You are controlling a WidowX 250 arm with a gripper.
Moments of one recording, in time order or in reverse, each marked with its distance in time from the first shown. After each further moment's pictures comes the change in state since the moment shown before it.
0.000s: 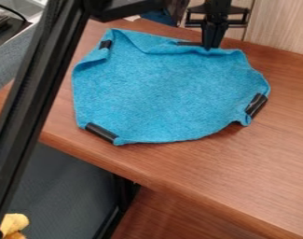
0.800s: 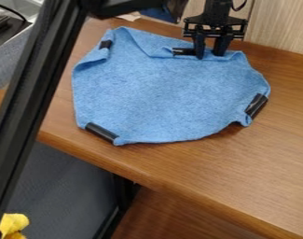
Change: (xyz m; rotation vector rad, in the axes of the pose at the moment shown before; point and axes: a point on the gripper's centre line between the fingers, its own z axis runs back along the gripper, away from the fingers) arm -0.005 0.005 -0.005 0.000 0.016 -0.016
